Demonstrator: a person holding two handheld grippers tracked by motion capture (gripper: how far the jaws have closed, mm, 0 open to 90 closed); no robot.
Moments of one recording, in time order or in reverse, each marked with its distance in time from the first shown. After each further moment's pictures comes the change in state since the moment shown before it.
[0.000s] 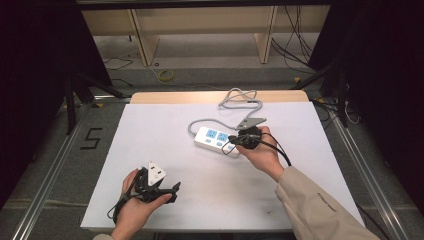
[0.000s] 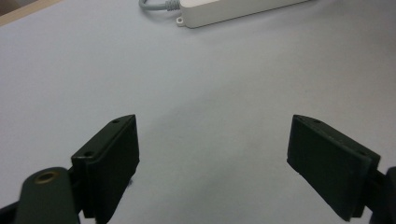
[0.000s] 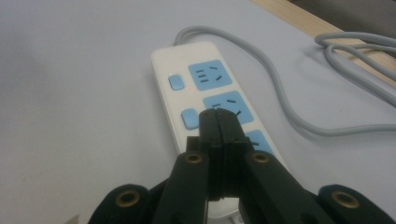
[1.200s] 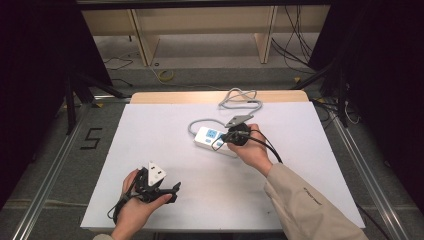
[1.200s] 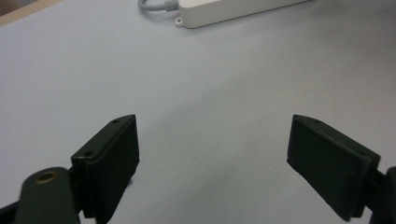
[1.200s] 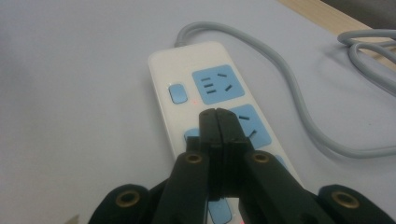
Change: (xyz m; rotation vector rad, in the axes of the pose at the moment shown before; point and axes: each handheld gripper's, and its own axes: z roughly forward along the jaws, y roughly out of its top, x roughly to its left) left arm -0.001 0.000 0.000 -0.002 -0.002 0.000; right arm 0.003 0.013 0.033 0.048 0.011 0.002
